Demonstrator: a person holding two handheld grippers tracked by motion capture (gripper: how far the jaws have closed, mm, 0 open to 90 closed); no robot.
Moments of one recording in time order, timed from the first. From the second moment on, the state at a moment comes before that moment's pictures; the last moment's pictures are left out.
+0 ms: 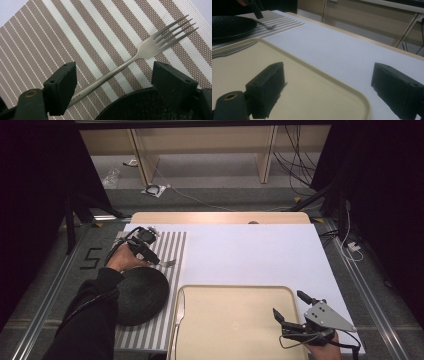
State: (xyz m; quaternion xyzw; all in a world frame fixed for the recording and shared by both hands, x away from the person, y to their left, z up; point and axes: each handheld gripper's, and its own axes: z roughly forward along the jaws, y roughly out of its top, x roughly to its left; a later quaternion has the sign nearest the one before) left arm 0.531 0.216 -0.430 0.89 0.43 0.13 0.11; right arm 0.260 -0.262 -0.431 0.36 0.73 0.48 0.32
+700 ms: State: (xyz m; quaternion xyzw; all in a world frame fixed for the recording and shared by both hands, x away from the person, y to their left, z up) left arm 0.547 0.217 -0.449 0.92 0.38 0.10 0.06; right arm 0.260 -0.262 -0.431 0.36 0.74 0.47 0.32
